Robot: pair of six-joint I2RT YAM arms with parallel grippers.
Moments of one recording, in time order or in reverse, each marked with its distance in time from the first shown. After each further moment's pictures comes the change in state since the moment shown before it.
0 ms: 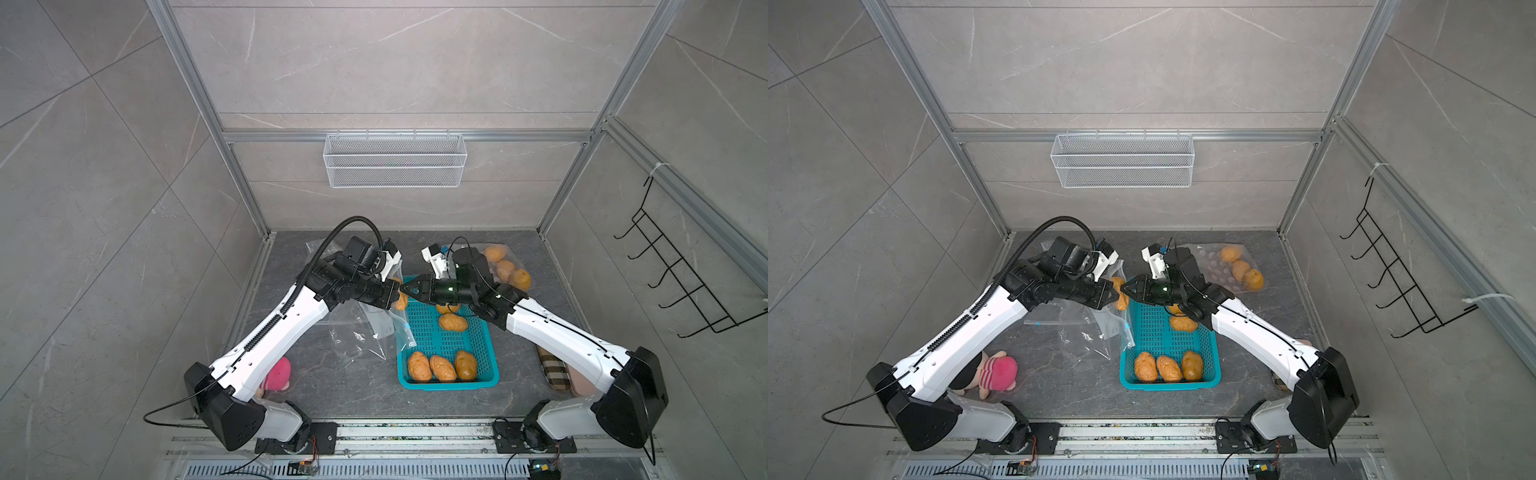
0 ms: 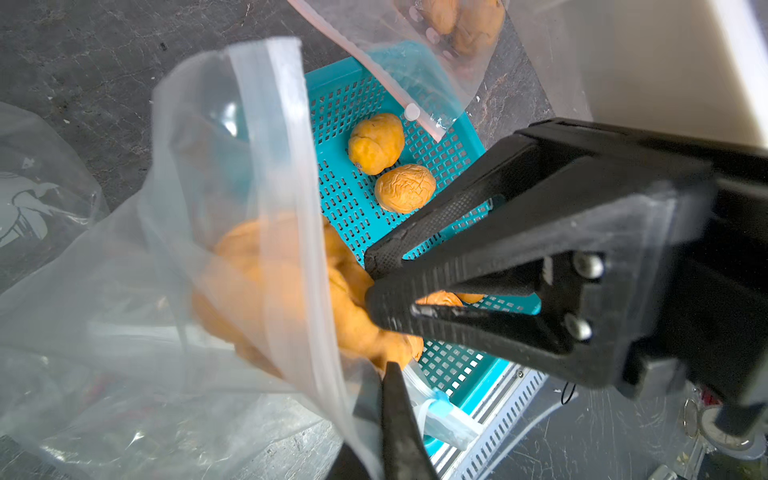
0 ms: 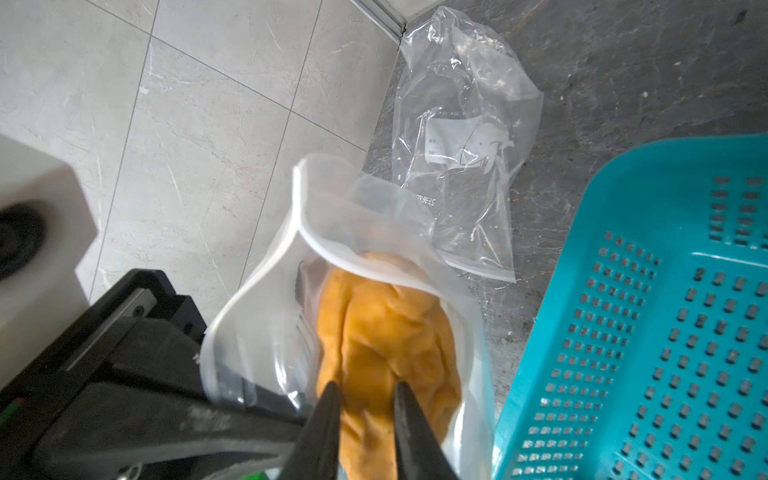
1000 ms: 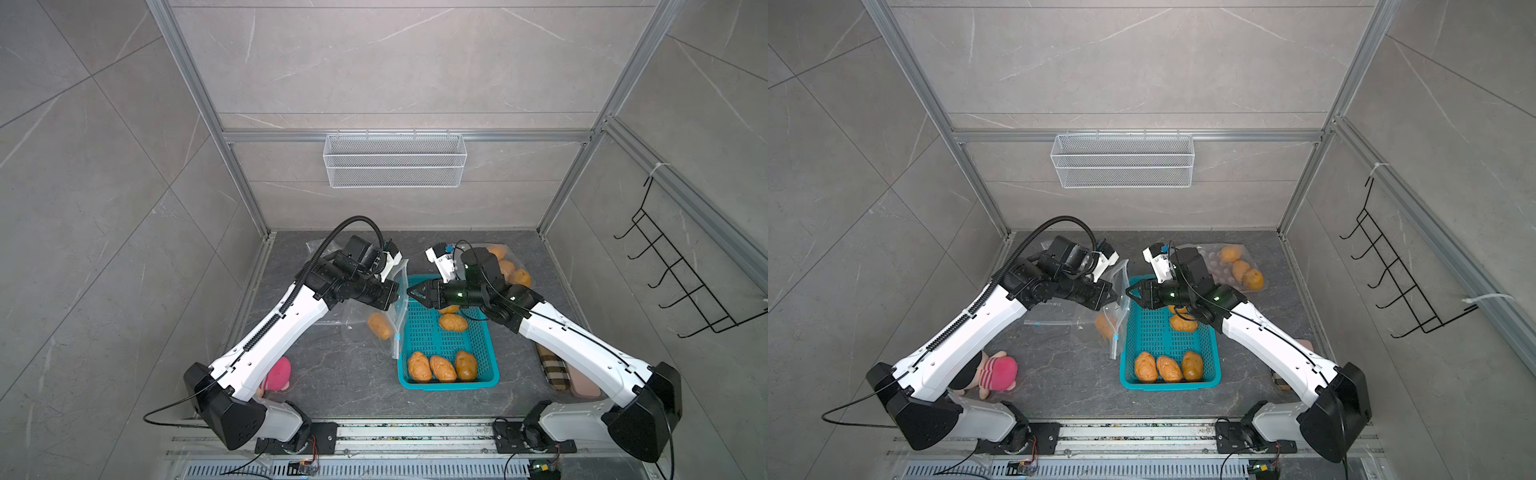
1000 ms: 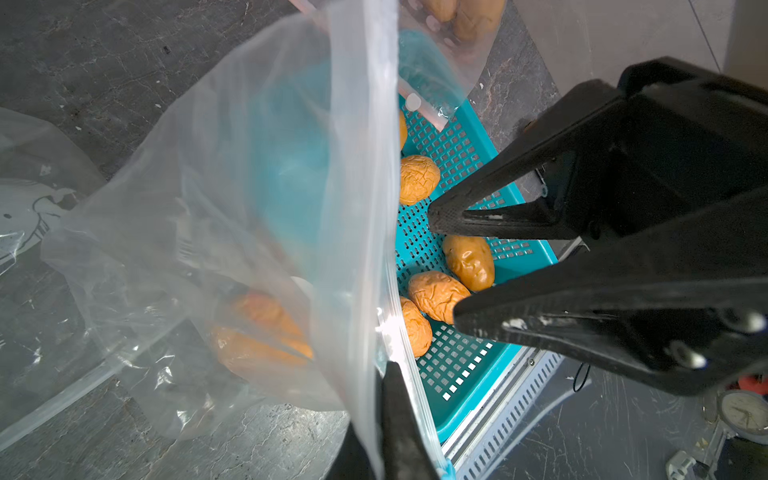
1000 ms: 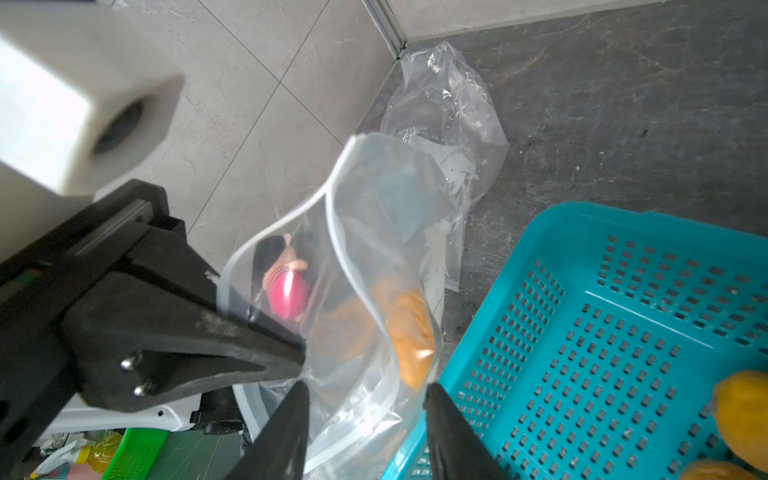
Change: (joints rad) left arm 0.000 0.008 0.026 -0.046 -0.009 0.051; right arm -0.004 -0.072 0.032 -0.164 0.072 -0.322
